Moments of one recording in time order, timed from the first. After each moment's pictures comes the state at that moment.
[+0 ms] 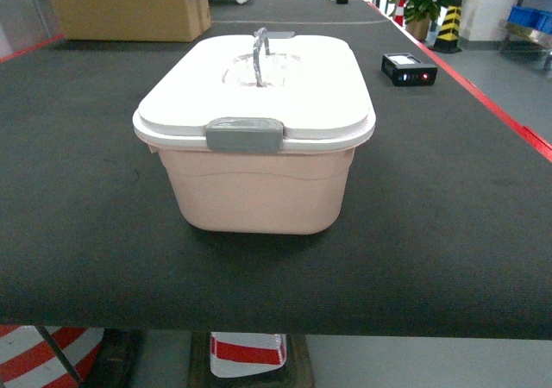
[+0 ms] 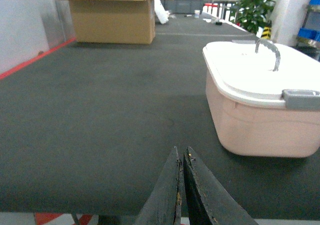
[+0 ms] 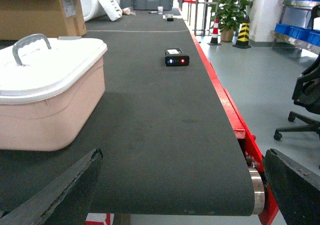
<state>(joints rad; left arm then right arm) 0.00 0.01 0.01 0.00 0.00 0.00 0.00 0.00 0.01 -0.01 0.00 0.00</state>
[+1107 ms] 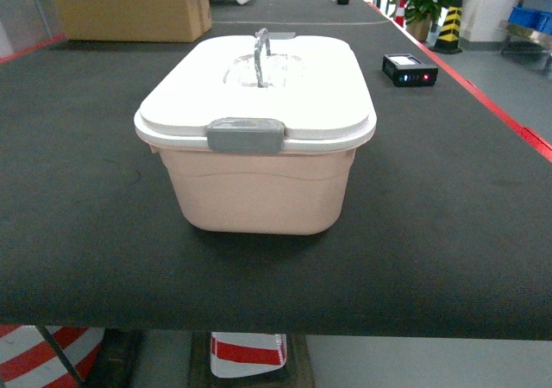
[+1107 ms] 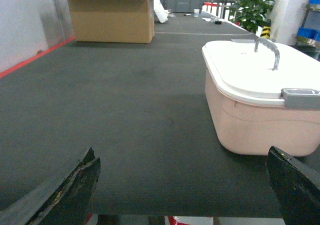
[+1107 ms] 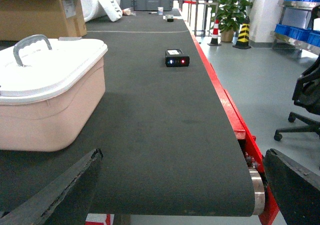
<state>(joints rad) 0.00 0.01 0.01 0.00 0.00 0.00 0.00 0.00 0.01 -0.01 0.00 0.00</state>
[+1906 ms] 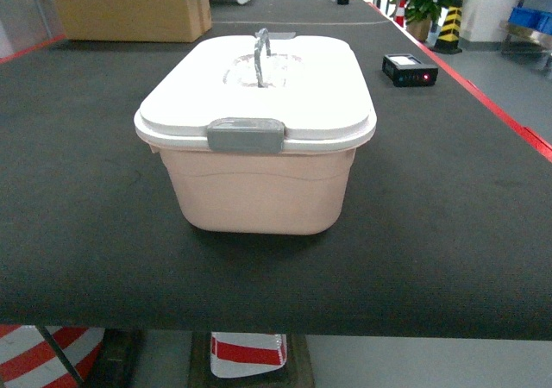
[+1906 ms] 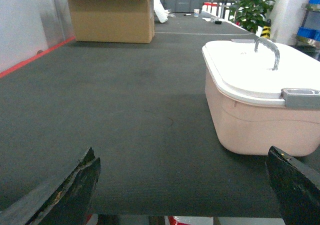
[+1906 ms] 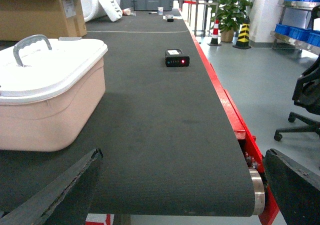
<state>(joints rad) 0.00 0.01 0.01 0.00 0.00 0.00 0.00 0.00 0.01 -0.01 0.00 0.00</state>
